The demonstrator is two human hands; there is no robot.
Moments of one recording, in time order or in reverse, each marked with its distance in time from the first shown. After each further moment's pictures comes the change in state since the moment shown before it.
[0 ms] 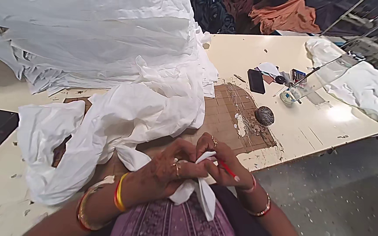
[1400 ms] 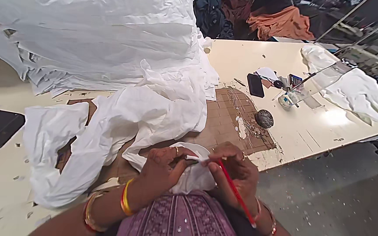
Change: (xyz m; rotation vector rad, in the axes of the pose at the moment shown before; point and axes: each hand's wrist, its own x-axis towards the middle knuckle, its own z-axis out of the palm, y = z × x) left_hand -0.021 0.006 0.005 0.157 0.218 -0.421; right_hand -0.007 -0.032 0.033 -0.007 0.433 0.023
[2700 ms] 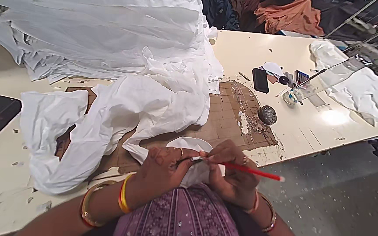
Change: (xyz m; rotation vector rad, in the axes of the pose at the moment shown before) left_hand -0.006 0.011 -0.004 0.114 0.019 0.100; right_hand -0.001 0.009 0.003 -0.292 -0.038 -0.207
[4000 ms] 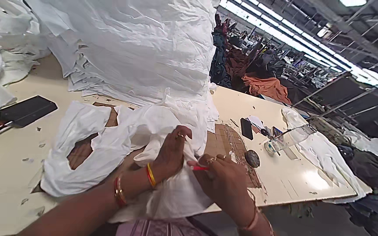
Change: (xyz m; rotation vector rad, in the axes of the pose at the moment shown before) left_hand 0.033 -0.025 -0.009 0.024 0.239 -0.072; right_hand 0.070 -0.056 0.020 -0.805 -0.288 -0.286
